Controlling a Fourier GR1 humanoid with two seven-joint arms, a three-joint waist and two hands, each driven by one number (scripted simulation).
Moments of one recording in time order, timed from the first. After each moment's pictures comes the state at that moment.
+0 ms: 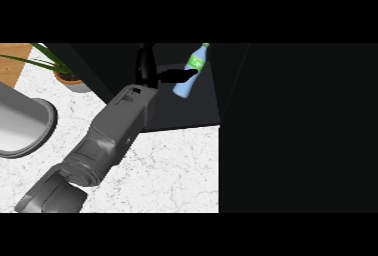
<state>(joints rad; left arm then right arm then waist) -1.19 0.05 -0.24 -0.11 0.46 0.63 -0.56 0.91 -0.12 0.08 -2.42 -0.17 0.44 -0.27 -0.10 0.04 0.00</state>
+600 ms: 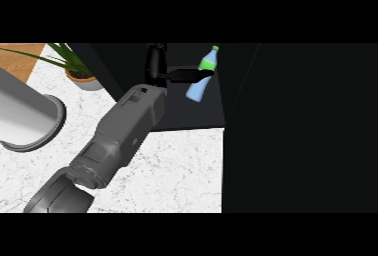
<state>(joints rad) -1.18 0.02 -0.17 -0.19 0.52 0.42 -0.70 0.95 -0.11 0.11 -2.42 -0.18 0.45 -0.27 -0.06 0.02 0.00</state>
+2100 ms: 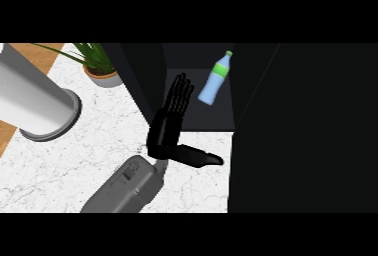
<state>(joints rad) -0.50 0.06 -0.55 -1.15 0.62 0.29 -0.56 0.97 -0.10 0.19 -2.46 -0.13 0.40 -0.23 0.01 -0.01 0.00</state>
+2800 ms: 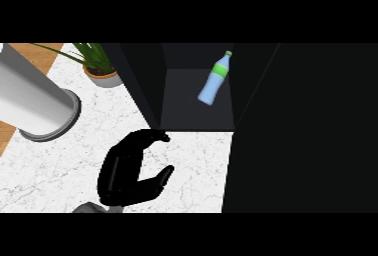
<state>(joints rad) -0.13 0.28 -0.58 -1.58 0.62 0.28 -0.50 0.98 -0.29 0.31 -2.49 -0.03 0.58 -0.25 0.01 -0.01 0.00</state>
